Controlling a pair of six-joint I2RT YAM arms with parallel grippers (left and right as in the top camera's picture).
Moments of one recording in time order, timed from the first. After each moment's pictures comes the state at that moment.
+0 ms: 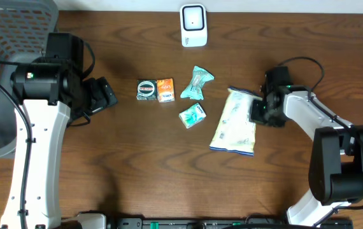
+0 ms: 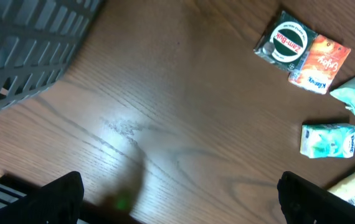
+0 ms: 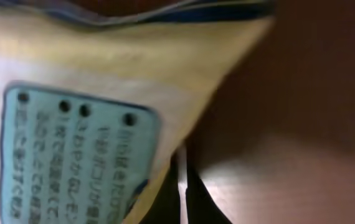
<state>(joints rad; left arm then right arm) -0.02 1.47 1.61 -1.48 -0.06 -0.52 0.09 1.84 1.08 -0.62 -0.11 0.31</state>
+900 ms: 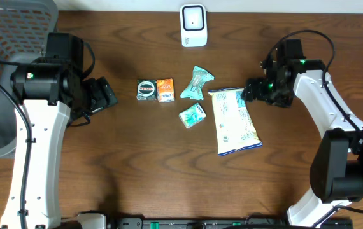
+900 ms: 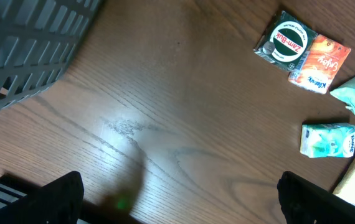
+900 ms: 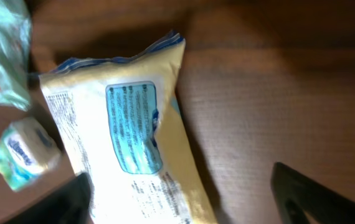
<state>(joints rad) -0.02 1.47 1.61 -1.48 -0.06 -0.52 0.06 1.85 1.38 -0.90 -0.25 0.18</state>
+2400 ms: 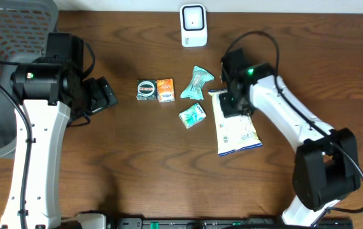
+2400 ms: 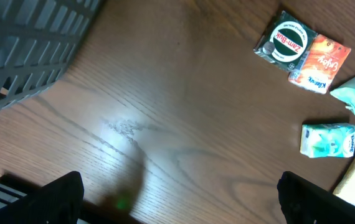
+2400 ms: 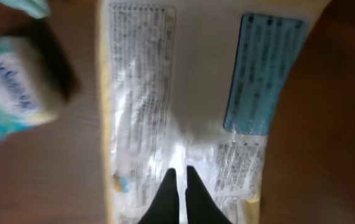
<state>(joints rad) -0.02 1.47 1.61 -1.48 -0.06 -0.52 0.39 1.85 1.37 -0.95 0.05 0.20</state>
